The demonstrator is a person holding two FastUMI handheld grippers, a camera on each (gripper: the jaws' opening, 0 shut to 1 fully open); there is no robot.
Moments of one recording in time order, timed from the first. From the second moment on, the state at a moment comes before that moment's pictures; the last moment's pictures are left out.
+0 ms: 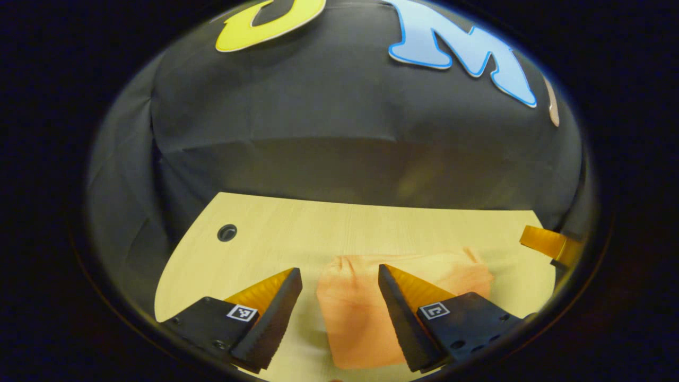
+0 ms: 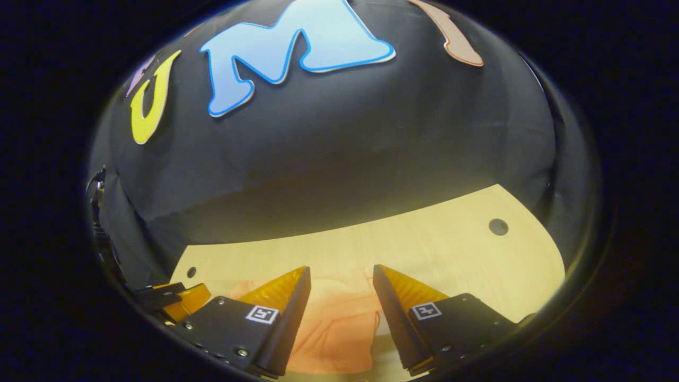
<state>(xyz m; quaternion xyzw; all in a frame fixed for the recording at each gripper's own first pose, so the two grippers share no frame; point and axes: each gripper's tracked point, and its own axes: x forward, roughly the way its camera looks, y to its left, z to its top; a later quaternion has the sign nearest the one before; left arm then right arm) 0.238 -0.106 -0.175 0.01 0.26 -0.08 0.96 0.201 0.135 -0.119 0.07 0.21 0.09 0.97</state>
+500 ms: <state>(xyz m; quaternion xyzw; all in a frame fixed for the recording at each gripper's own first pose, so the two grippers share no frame) 0.066 -0.074 -0.088 0.01 0.23 -0.09 0.97 0.042 0.122 -0.058 0.07 0.19 0.11 0.97</state>
